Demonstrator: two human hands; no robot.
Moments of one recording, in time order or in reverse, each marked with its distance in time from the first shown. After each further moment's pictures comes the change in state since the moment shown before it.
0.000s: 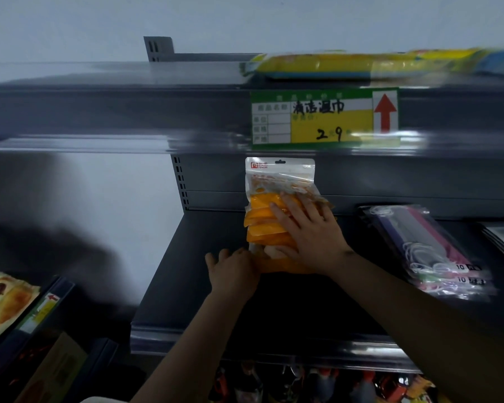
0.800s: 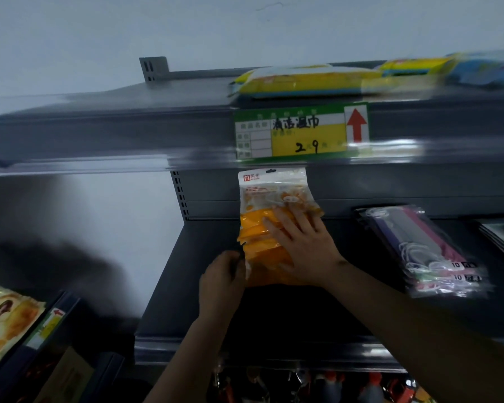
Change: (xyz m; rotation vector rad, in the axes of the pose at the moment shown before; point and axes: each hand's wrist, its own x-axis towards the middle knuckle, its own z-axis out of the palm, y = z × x) left_hand -0.018 -0.016 0.002 -0.611 0.318 0.031; right_hand -0.007 -0.010 -0.008 0.023 -0.122 -0.007
